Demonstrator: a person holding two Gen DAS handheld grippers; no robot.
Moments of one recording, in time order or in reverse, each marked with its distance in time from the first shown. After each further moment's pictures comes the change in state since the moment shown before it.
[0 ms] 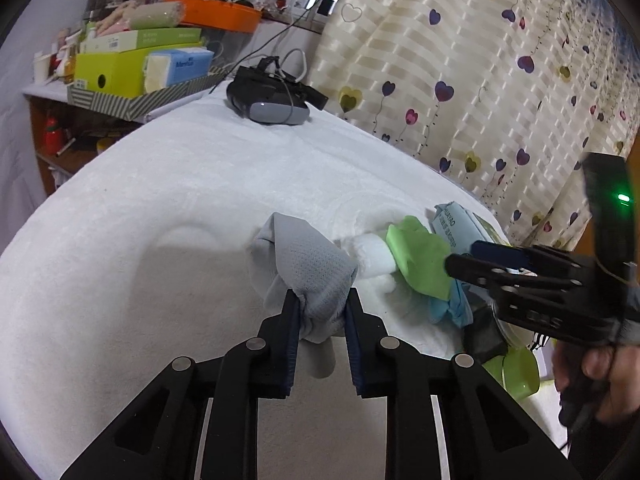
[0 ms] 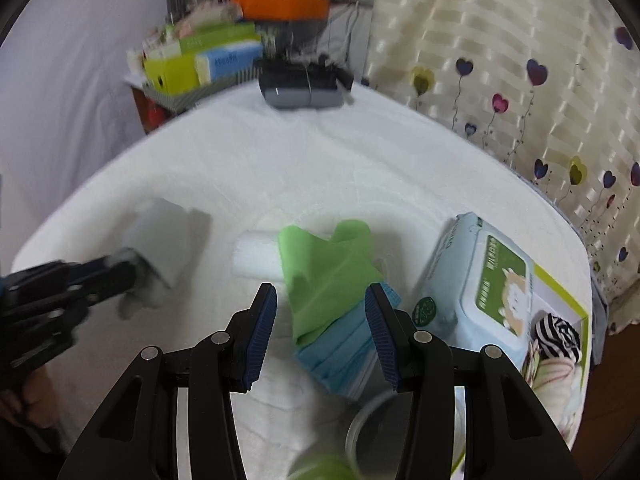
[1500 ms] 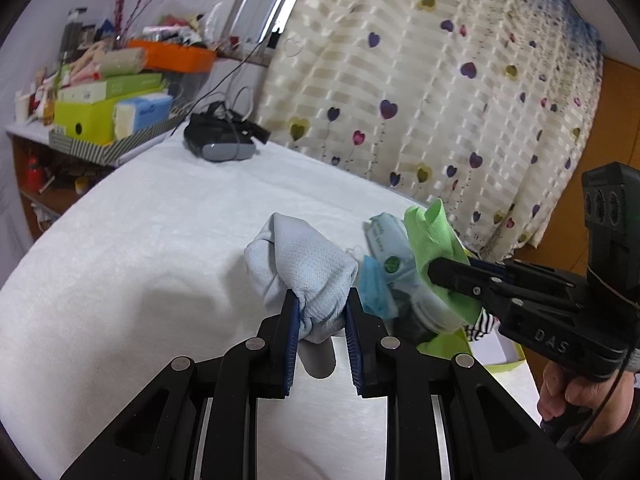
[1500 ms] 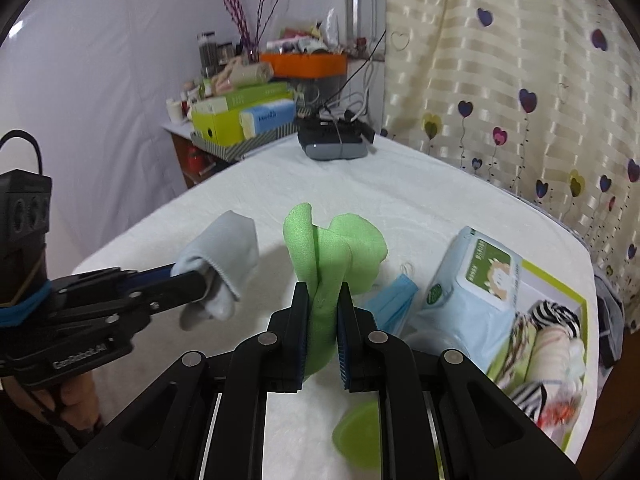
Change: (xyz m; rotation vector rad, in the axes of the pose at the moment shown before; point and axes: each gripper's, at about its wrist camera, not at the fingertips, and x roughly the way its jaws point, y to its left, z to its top) left arm -0.060 -0.055 -0.015 0.106 -0.098 -0.098; right arm -0.094 0.013 -0.042 0.050 -0.228 0.120
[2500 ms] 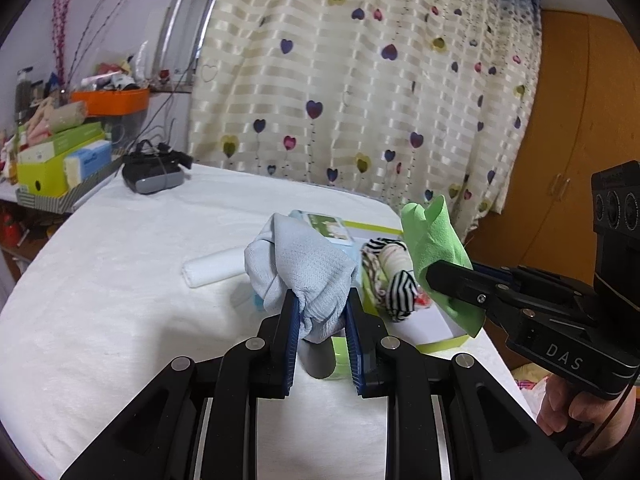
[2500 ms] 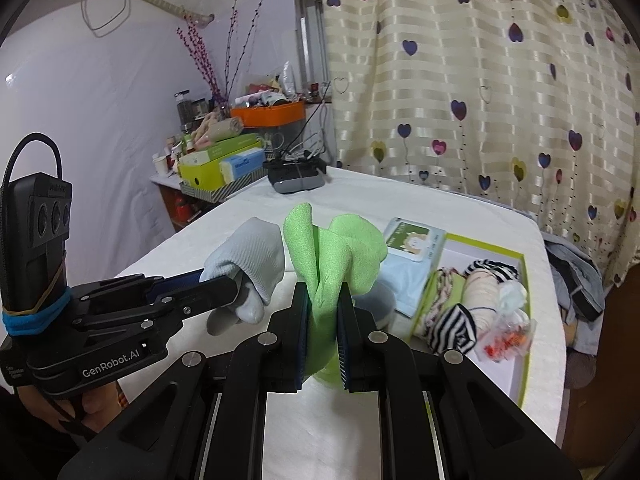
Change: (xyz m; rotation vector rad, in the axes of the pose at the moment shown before) left arm -0.033 -0.111 -0.020 0.176 -0.017 -0.082; right arm -0.107 -0.031 -0.059 0.133 -0.161 -0.061
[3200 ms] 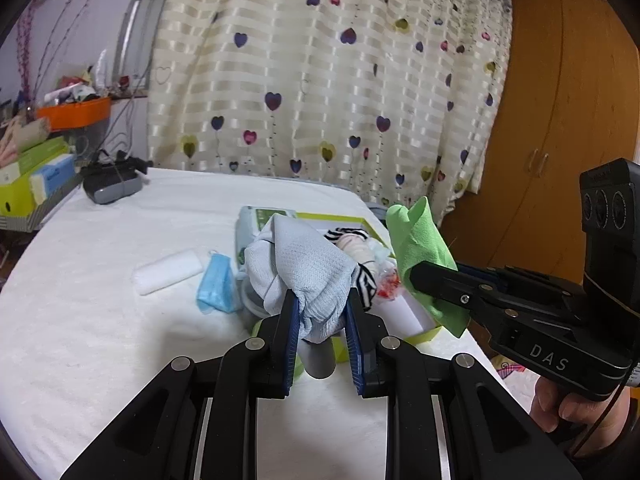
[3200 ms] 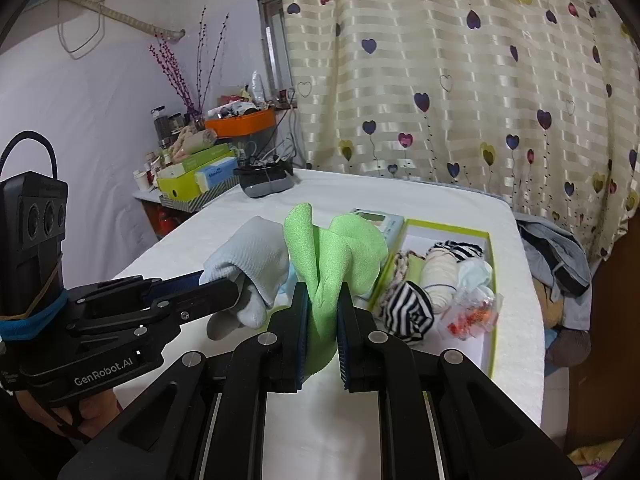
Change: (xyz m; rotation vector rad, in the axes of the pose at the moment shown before) left arm 0.022 -0.049 0.000 0.078 0.037 -0.072; right arm -0.020 -0.040 -0.017 0.080 -0.016 -0.046
